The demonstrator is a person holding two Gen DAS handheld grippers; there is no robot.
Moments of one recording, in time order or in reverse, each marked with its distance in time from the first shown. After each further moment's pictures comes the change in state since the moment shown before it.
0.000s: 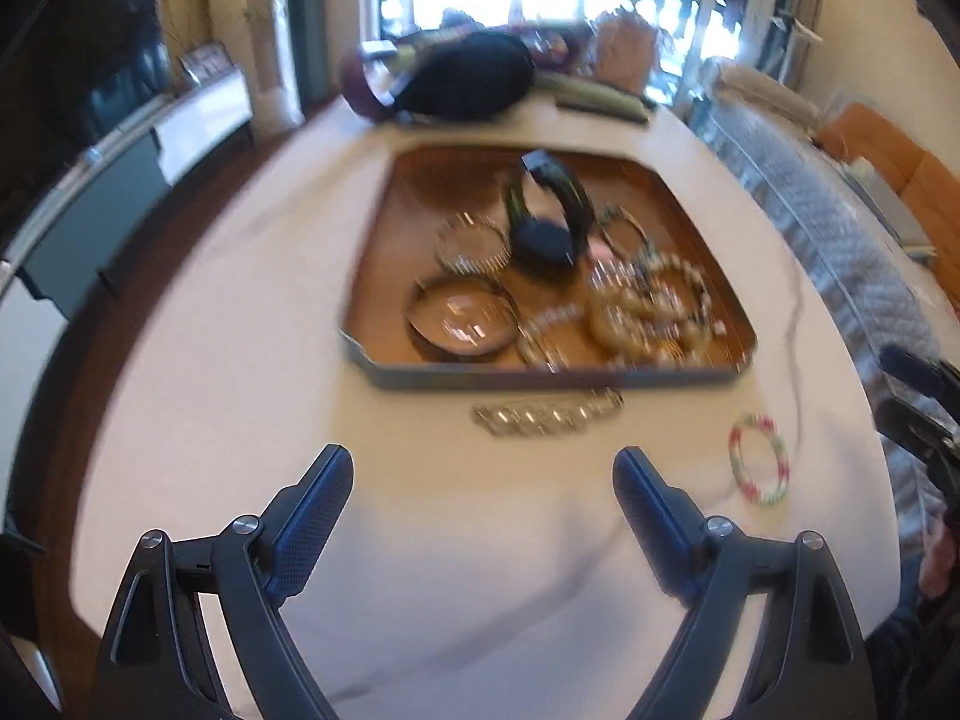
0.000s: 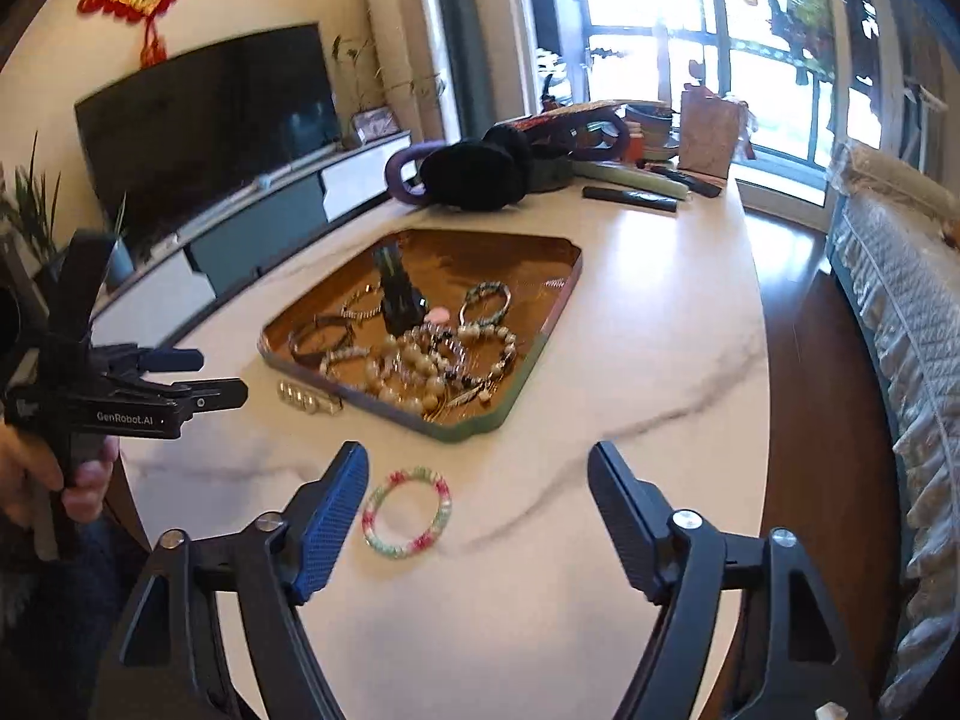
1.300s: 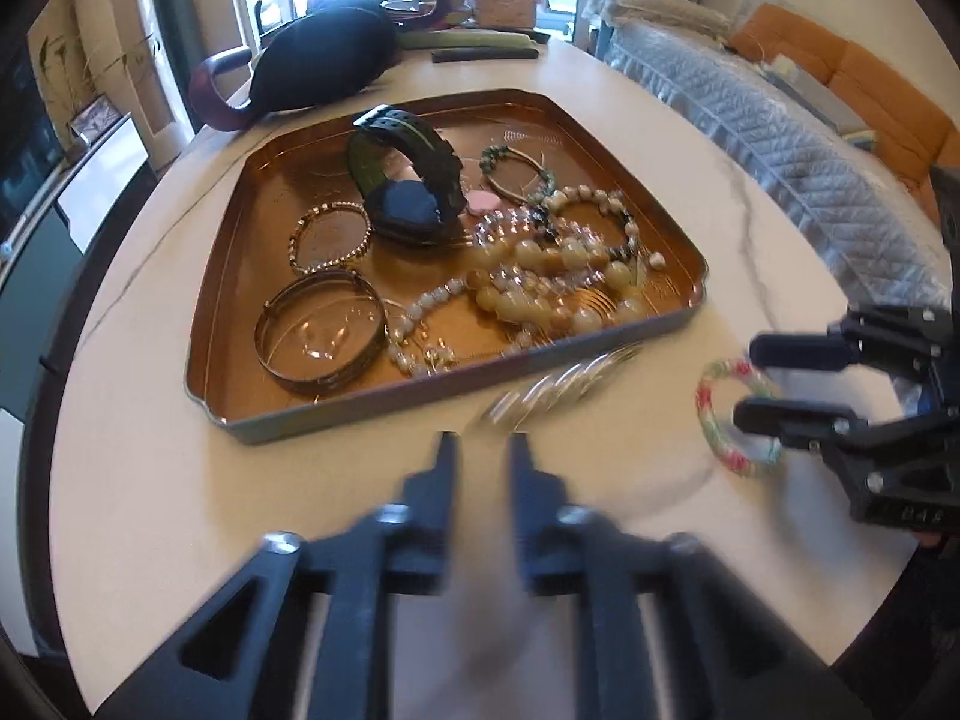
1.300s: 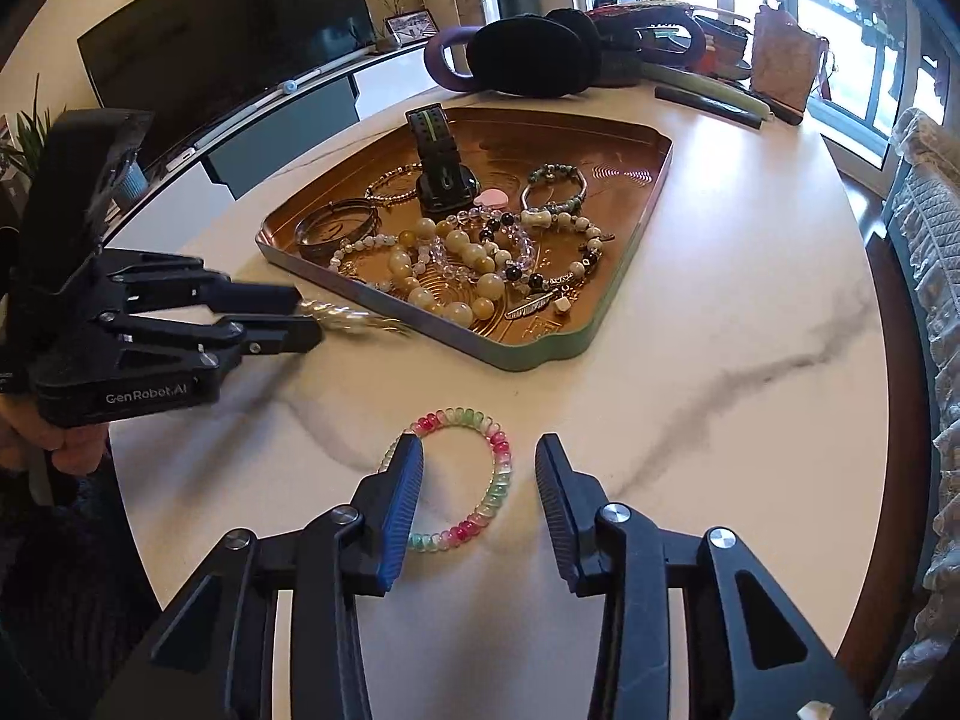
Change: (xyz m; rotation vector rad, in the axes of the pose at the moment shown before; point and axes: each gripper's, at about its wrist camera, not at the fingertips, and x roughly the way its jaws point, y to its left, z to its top) left arm 0.034 -0.044 0.003 0.256 0.063 -0.065; right arm 0.065 0.018 -0.010 -0.027 0.198 0.068
